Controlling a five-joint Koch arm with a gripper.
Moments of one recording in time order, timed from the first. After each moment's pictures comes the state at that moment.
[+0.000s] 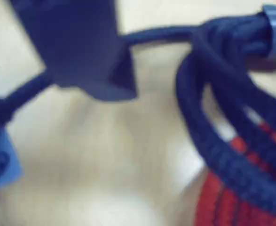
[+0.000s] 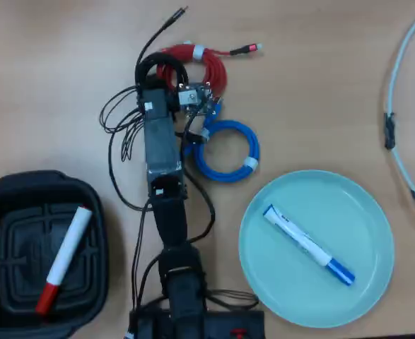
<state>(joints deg) 83.4 46.9 45.6 73.4 -9.0</state>
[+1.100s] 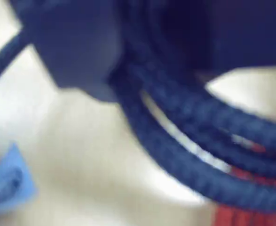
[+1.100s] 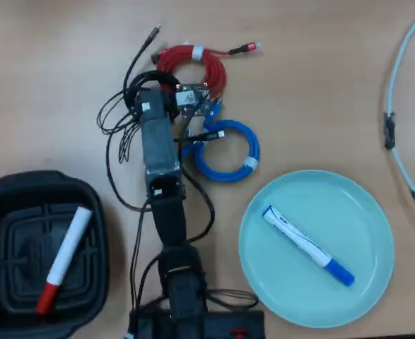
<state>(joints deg) 82.2 47.5 45.6 78.3 -8.3</state>
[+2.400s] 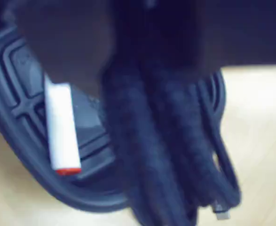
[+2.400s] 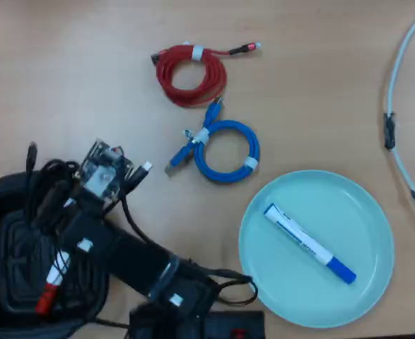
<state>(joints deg) 35.4 98.3 54.6 96.3 -8.1</state>
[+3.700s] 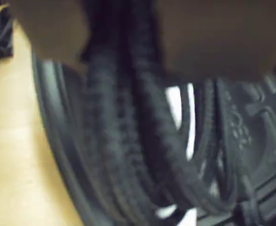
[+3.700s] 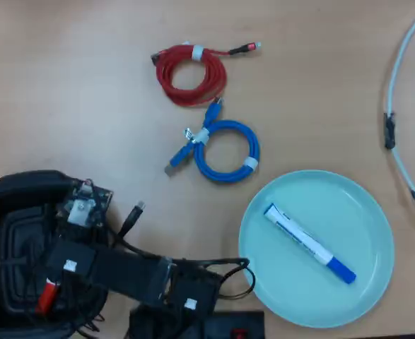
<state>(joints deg) 20.3 102.0 88.8 84.6 6.7</state>
